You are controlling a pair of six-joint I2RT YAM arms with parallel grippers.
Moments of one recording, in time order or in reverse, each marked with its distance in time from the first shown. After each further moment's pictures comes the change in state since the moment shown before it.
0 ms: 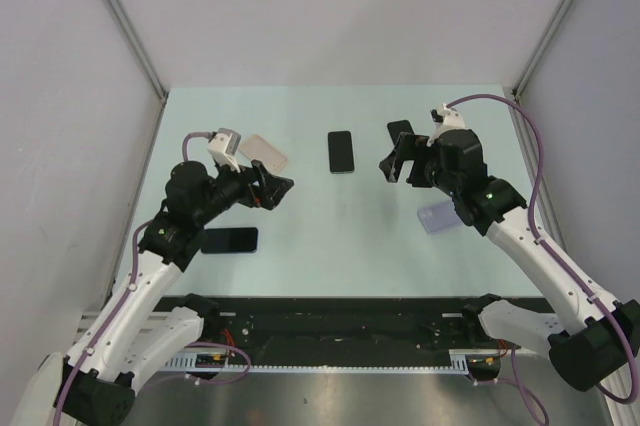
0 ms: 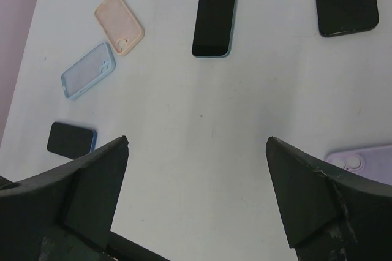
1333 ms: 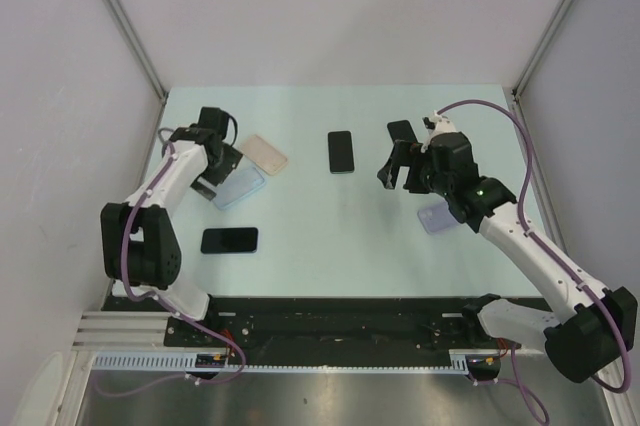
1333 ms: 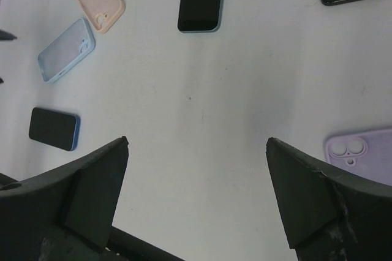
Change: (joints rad) left arm 0.248 0.823 0.542 -0.659 -0.690 -0.725; right arm -0.009 0.038 -0.040 -0.008 -0.026 0.002
